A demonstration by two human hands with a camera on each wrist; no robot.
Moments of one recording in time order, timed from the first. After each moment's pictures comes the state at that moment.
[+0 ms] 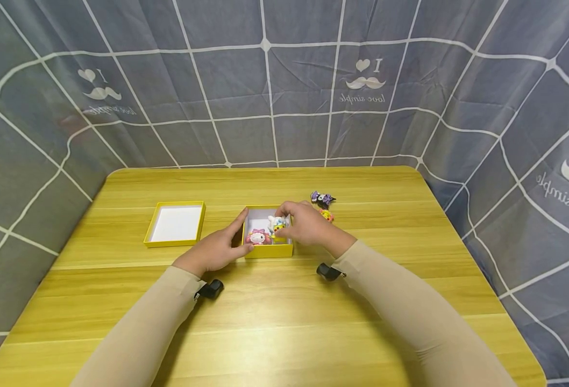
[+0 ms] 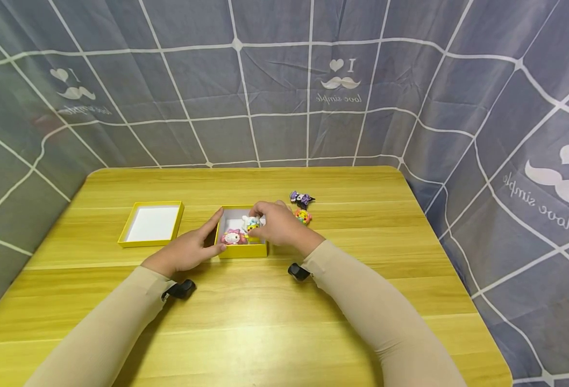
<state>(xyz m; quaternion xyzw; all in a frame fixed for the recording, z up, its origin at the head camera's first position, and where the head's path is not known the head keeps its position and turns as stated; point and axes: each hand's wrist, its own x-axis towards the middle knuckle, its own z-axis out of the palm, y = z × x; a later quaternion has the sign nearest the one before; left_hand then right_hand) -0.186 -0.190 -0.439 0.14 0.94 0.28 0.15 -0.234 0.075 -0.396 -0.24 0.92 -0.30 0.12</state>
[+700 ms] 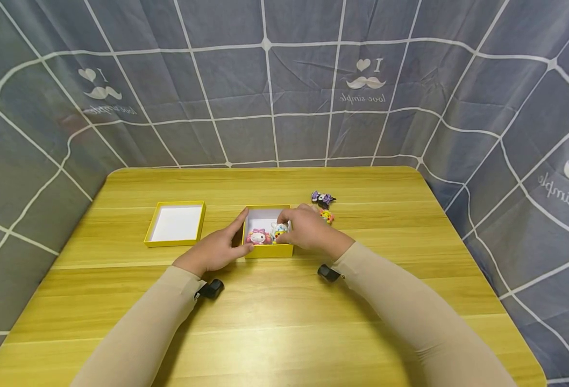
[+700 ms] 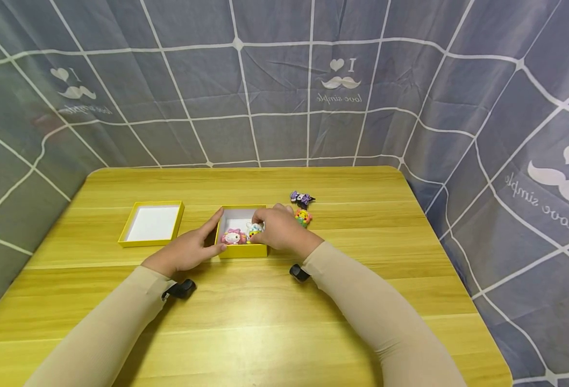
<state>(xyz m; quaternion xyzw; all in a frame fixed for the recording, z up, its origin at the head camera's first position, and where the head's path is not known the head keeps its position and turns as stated) -0.186 -0.190 -0.439 0.14 0.94 0.28 0.14 -0.234 0.076 -0.406 -0.27 0.94 -0.19 0.10</state>
